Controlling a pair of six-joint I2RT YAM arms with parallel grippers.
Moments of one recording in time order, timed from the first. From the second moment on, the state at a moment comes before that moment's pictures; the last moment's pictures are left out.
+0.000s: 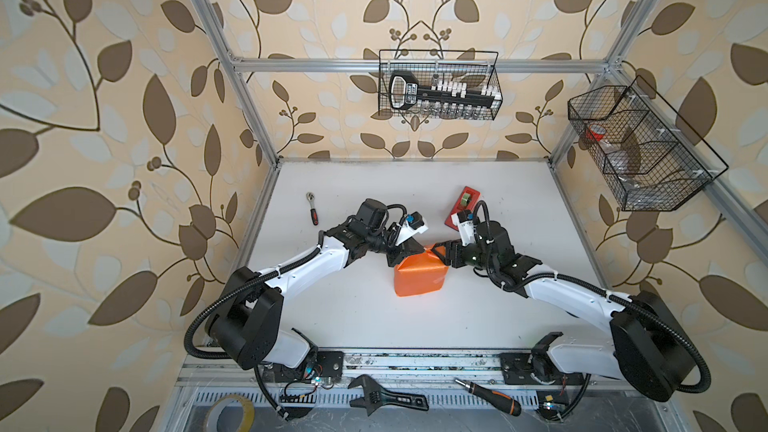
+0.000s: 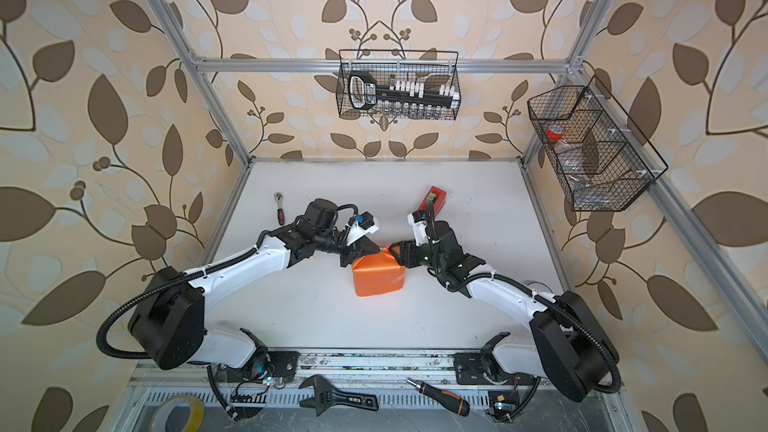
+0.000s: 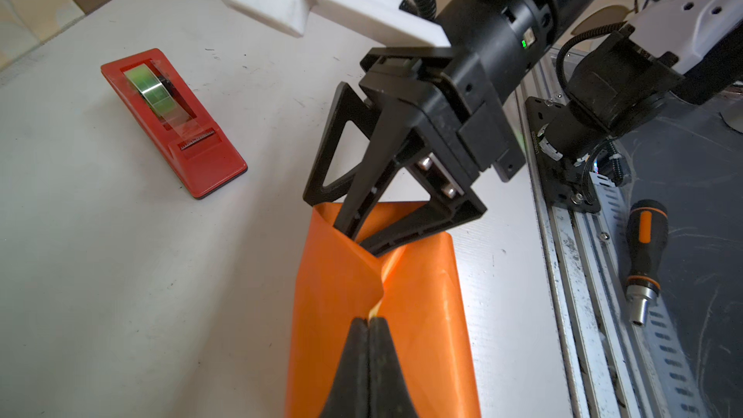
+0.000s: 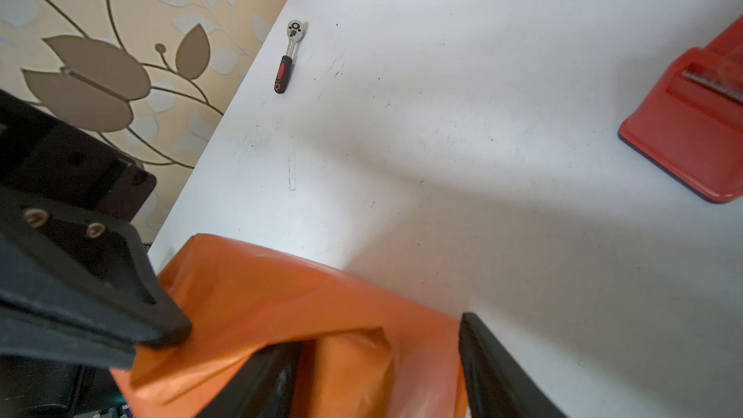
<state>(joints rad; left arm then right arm) -0.56 1.43 0.92 -0.20 0.74 0.39 0.54 1.29 0.60 0.12 -0.26 0.46</state>
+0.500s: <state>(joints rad) -0.57 1.43 0.91 -0.25 0.73 0.42 0.52 1.16 0.60 0.04 -0.26 0.46</state>
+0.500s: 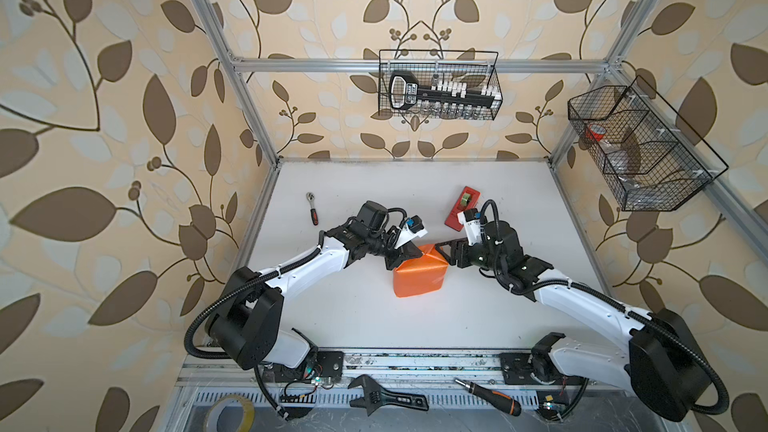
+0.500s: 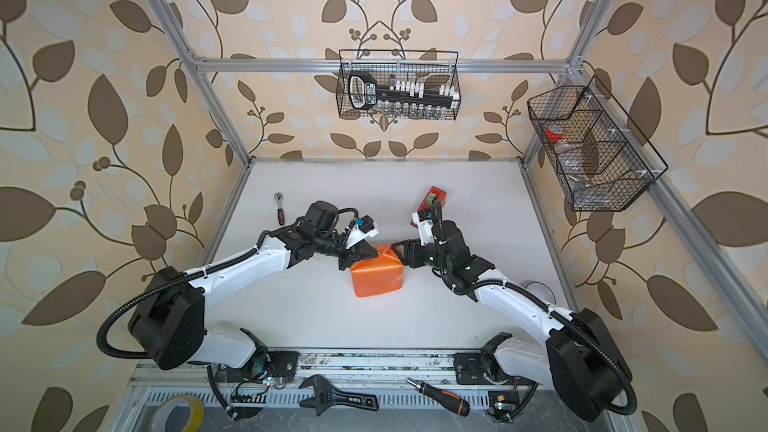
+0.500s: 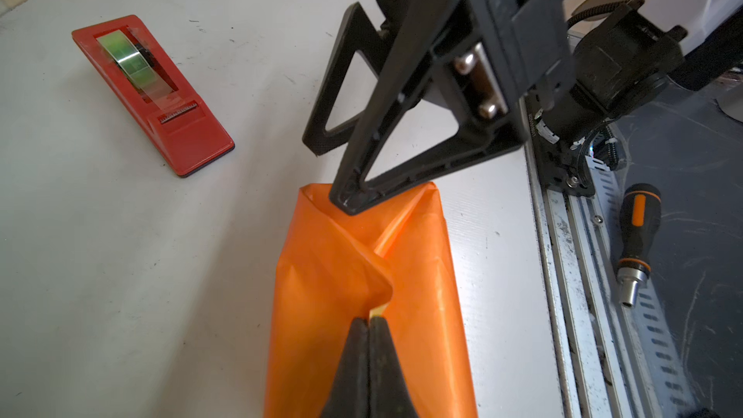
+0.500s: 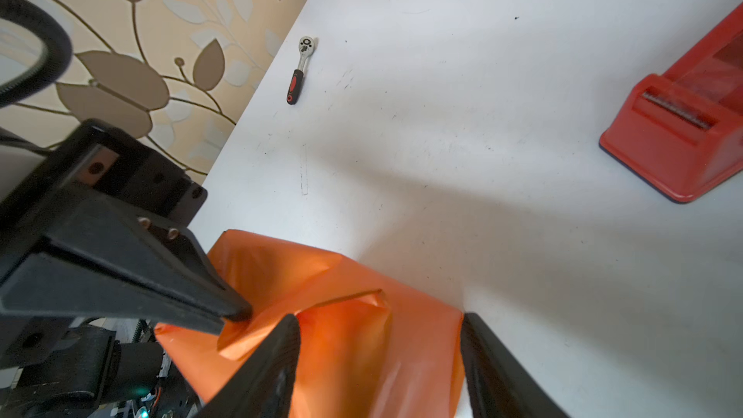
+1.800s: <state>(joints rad) -0.60 1.17 0.75 -0.13 0.44 -0.10 0.56 1.22 0.45 0.27 -0.26 0.55</state>
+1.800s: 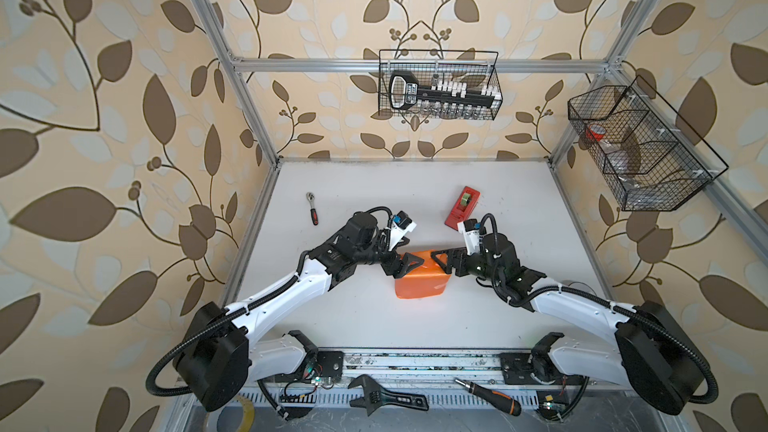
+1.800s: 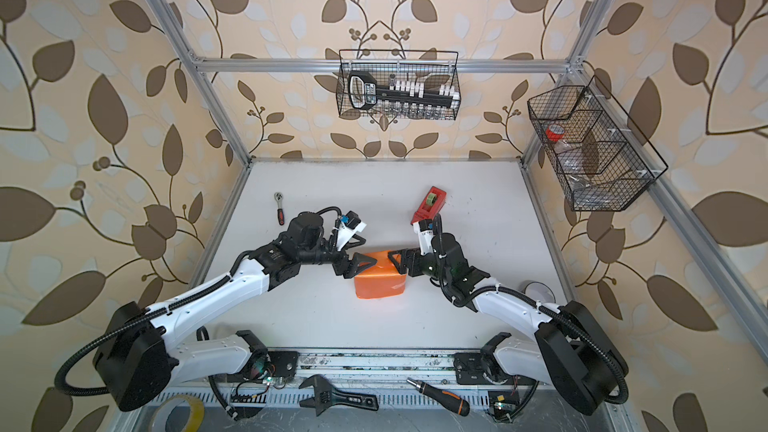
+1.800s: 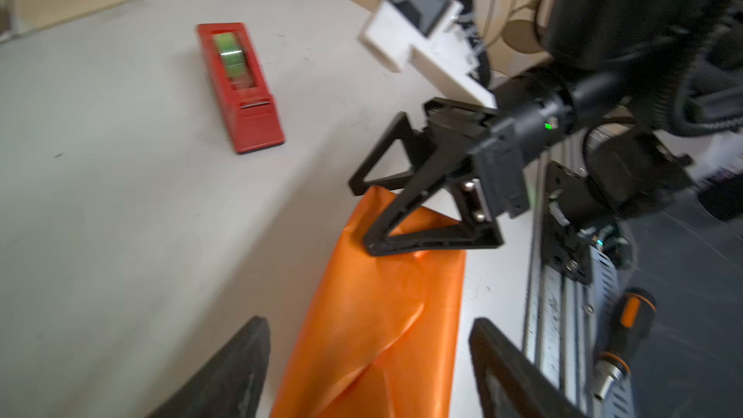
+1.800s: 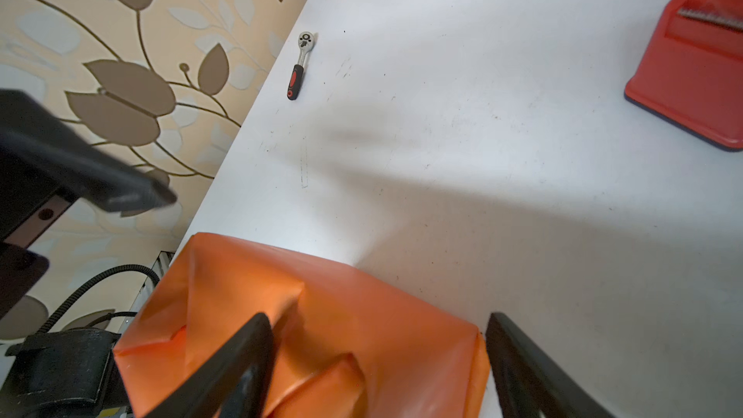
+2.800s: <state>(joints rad) -0.60 1.30 0.59 0.09 0.39 -0.62 0.56 1.20 0.49 0.22 -0.31 0.60</state>
